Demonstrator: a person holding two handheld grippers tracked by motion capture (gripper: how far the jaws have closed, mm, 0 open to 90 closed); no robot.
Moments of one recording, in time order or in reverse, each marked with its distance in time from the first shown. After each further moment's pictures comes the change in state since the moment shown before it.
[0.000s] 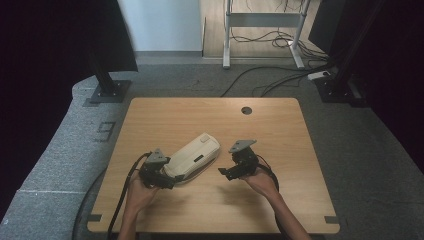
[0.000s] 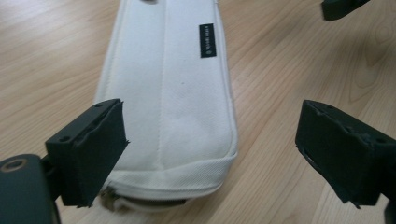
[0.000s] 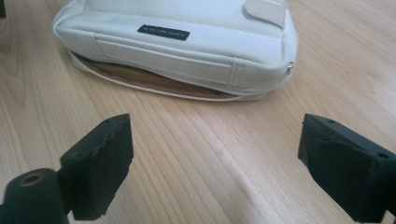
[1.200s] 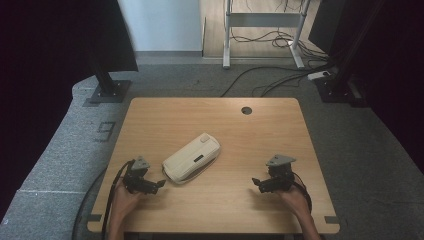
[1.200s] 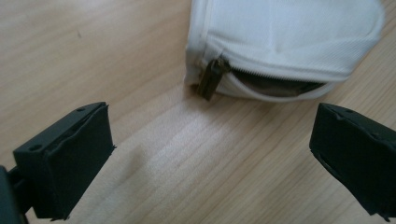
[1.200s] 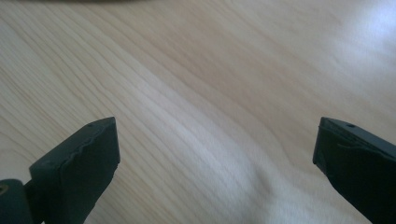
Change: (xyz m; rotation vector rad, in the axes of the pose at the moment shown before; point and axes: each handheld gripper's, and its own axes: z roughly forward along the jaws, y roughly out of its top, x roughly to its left) left arm 0.037 -0.061 -0.003 0.097 0.143 -0.069; right arm -0.028 -0.100 -0.057 0.005 -0.197 0.135
